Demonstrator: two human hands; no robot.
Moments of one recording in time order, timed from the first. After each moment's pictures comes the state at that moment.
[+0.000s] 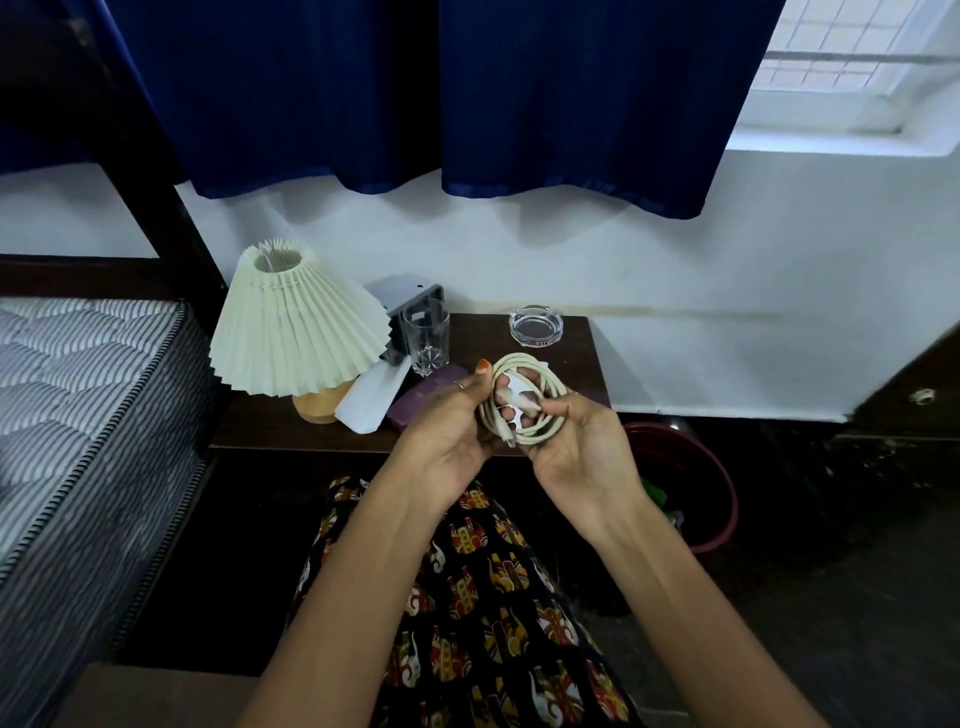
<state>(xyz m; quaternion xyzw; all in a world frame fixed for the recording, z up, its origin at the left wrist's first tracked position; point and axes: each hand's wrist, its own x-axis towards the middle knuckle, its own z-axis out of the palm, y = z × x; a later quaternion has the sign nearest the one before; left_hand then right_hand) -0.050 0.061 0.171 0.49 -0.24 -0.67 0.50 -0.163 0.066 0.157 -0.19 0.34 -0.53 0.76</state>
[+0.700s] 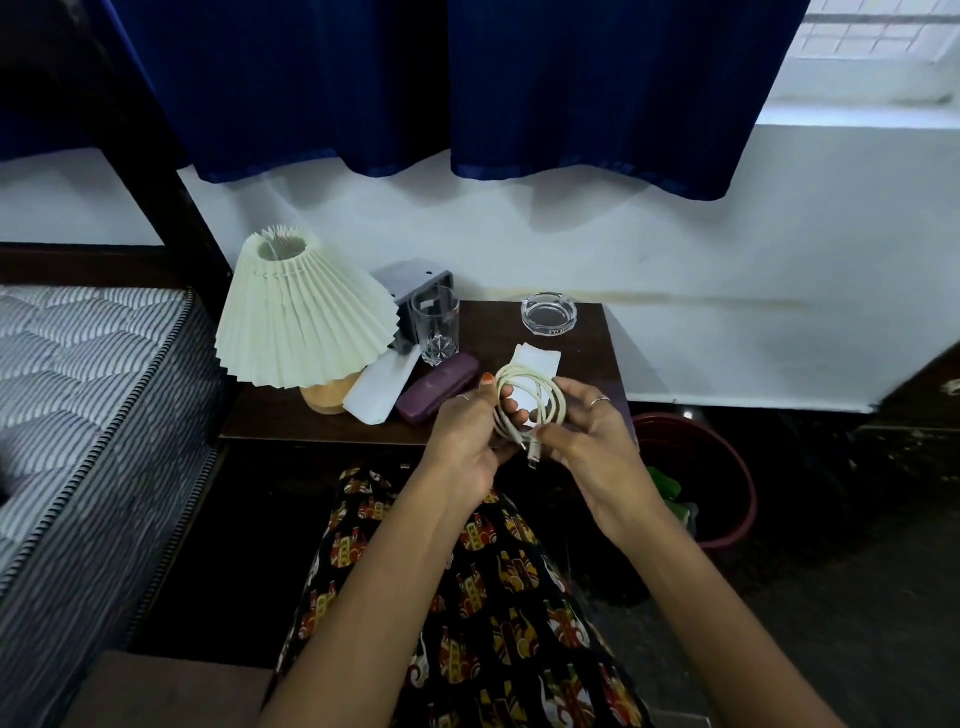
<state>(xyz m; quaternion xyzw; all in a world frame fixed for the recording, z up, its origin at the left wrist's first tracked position) -0.061 0.039 0.135 0.54 -0.14 -0.65 0.51 -0.175 0.053 0.123 -0.42 0.53 -0.45 0.59</state>
